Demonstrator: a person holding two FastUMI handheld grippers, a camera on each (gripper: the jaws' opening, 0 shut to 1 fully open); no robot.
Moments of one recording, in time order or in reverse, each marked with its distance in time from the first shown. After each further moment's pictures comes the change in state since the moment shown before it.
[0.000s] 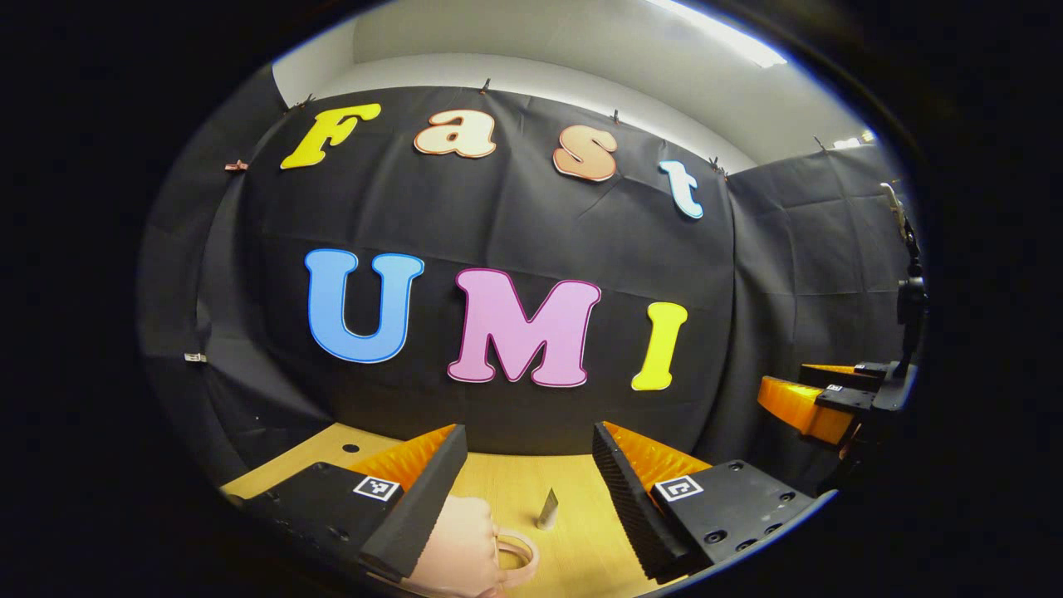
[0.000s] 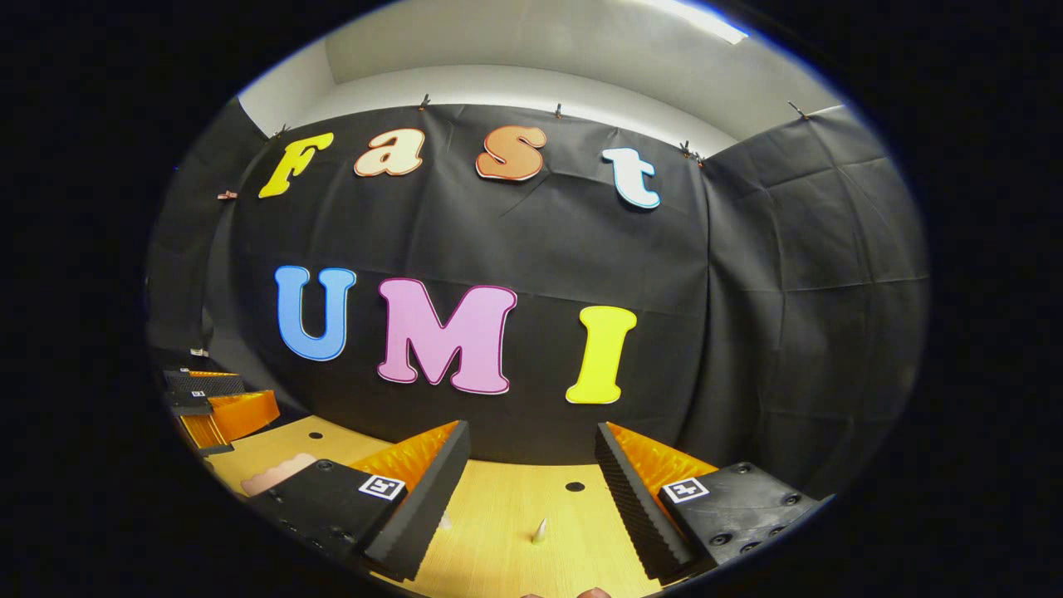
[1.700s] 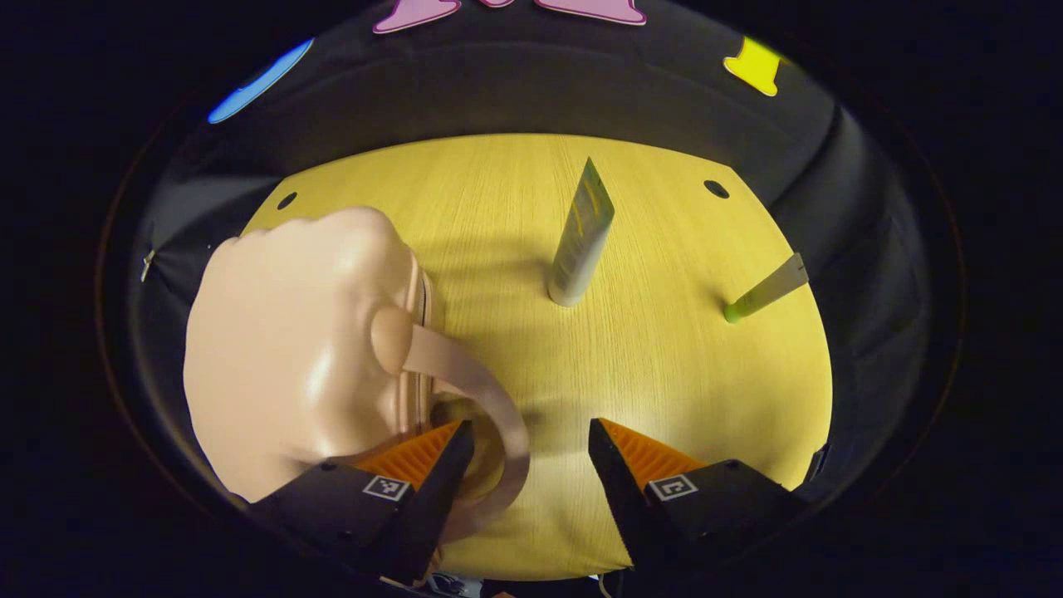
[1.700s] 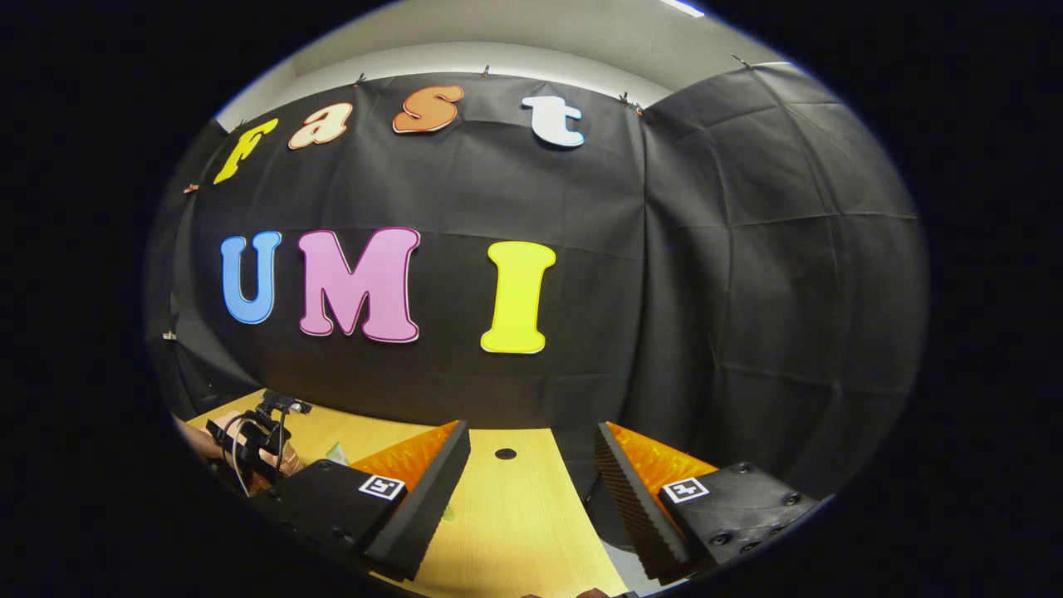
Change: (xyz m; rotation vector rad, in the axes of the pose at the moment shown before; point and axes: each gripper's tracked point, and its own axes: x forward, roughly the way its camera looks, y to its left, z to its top) left arm 0.102 -0.018 -0.384 -0.021 1.204 0.105; right arm 0.035 -0.177 -0.110 0.054 0.128 -0.099
